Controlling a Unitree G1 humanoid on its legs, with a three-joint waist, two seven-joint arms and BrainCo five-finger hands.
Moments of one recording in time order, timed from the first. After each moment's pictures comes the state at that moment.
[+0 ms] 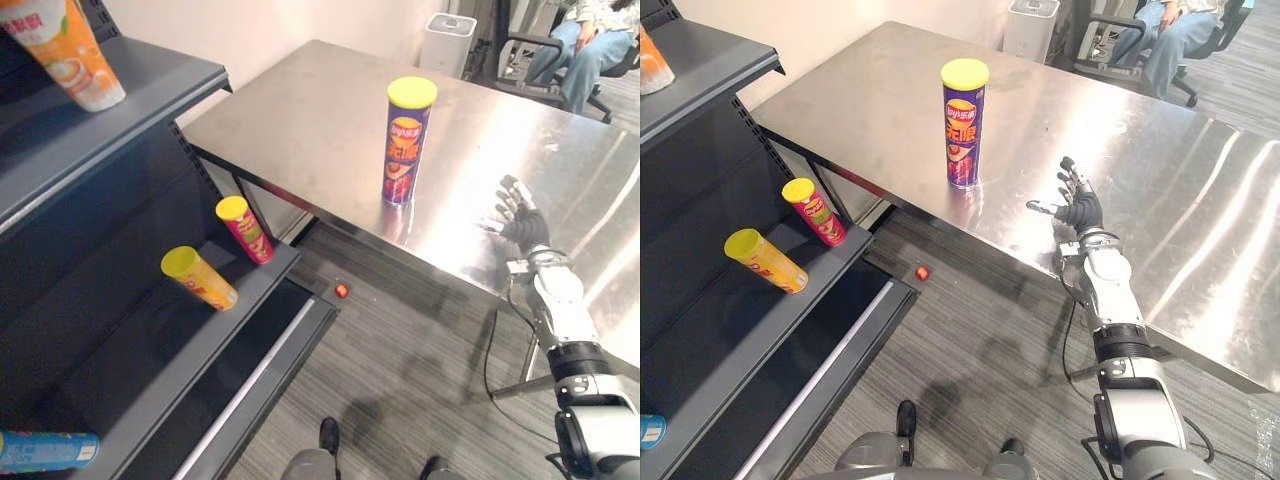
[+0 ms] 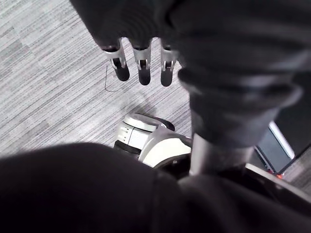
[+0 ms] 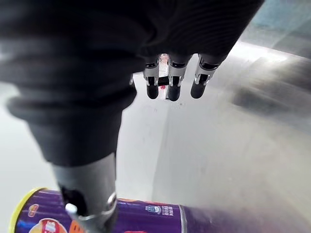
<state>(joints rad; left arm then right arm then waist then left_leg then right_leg) 0.34 0.13 0.02 0.91 -0.35 0.03 -0.07 -0.55 -0.44 -0.07 0.55 0.23 -0.20 0.08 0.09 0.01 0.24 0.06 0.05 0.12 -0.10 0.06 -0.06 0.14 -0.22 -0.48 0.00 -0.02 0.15</state>
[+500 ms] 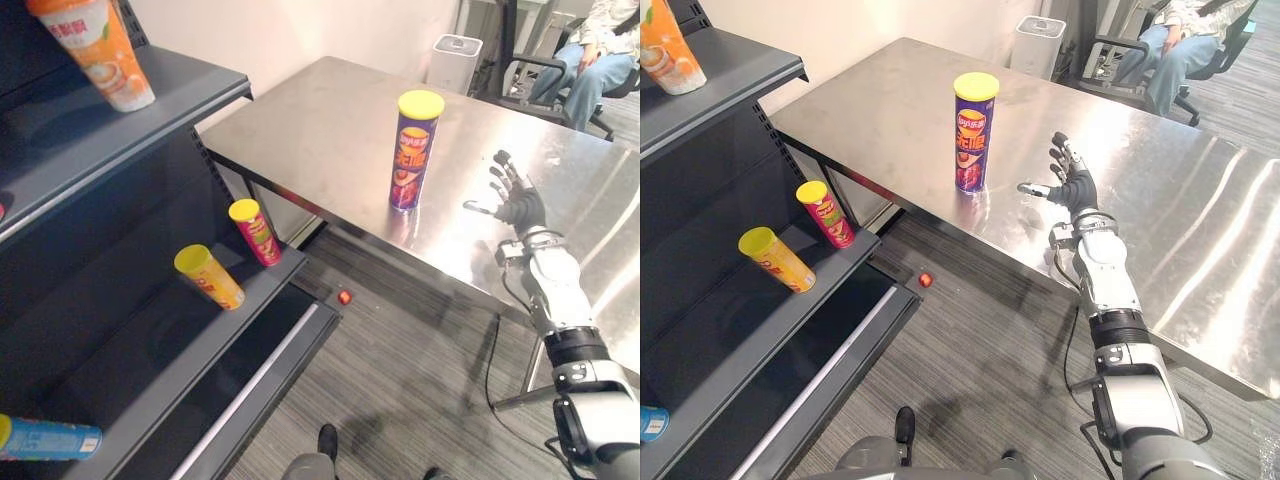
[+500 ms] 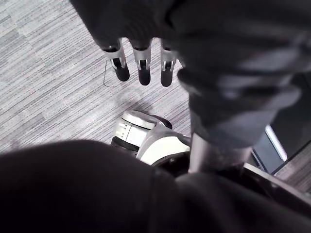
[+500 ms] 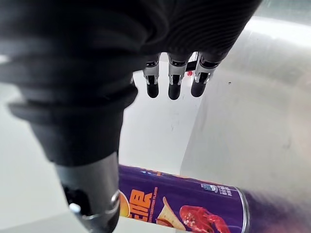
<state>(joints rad) 0.35 0.13 0.03 0.92 -0.35 0.03 -0.07 -0.63 -0.45 -0.02 0.53 0.23 -0.20 0.08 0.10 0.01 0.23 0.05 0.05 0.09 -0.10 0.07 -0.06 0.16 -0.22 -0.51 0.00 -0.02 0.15</state>
